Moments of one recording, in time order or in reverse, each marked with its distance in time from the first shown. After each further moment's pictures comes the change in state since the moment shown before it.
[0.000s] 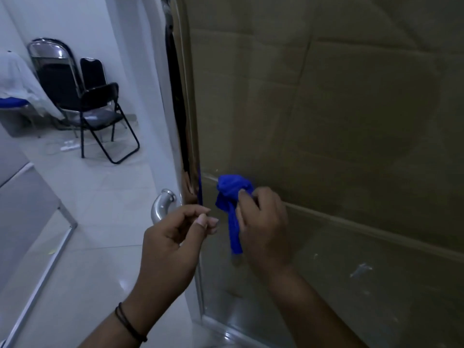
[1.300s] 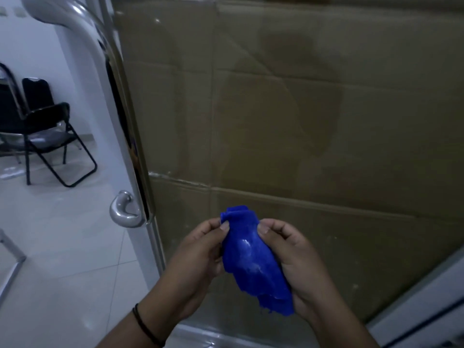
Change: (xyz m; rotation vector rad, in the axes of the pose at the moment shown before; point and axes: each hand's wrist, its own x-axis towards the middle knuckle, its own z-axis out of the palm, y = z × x) left_hand -0.076 0.059 0.070 -0.590 -0.487 -0.617; right_hand -0.050 0.018 -0.191 1.316 -0.251 1.279
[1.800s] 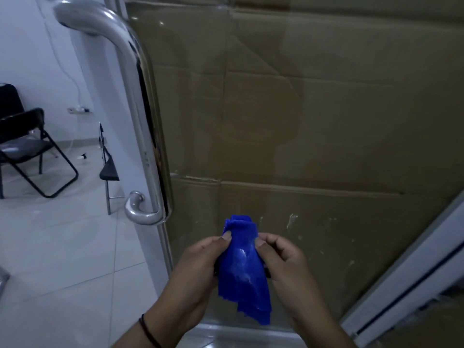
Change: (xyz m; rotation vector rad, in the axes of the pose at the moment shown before) left_hand -0.037 0.002 -0.045 0.058 -0.019 -0.081; right_hand -0.040 0.046 0.050 -0.271 0.193 -0.086
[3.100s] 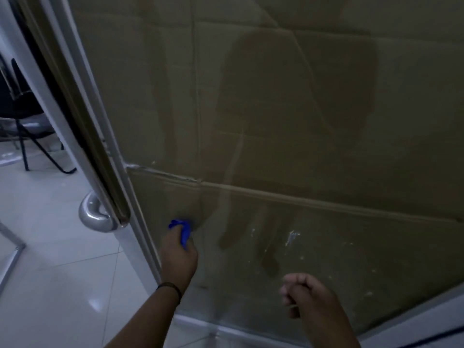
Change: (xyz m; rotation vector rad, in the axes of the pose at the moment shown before) left_hand 0.181 -0.121 -0.058 0.921 0.752 0.426; right_hand 0.097 0.066 -0.103 -0.100 0.104 0.203
